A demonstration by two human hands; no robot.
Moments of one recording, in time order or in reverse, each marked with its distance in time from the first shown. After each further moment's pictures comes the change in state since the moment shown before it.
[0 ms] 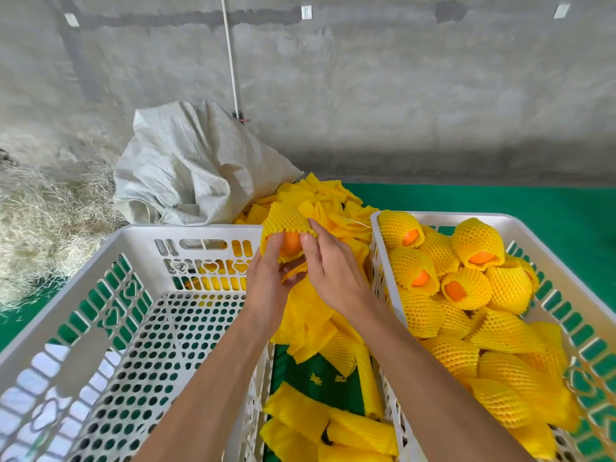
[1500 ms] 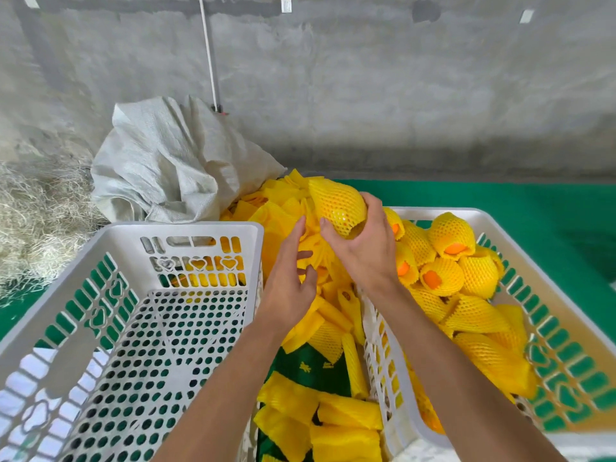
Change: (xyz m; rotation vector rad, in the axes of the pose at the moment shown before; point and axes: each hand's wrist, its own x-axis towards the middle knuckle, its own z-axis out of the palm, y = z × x) left_hand -0.012 -0.029 0.005 0.792 -0.249 0.517; right_hand 0.001 0.020 -0.045 -0.028 0.409 0.198
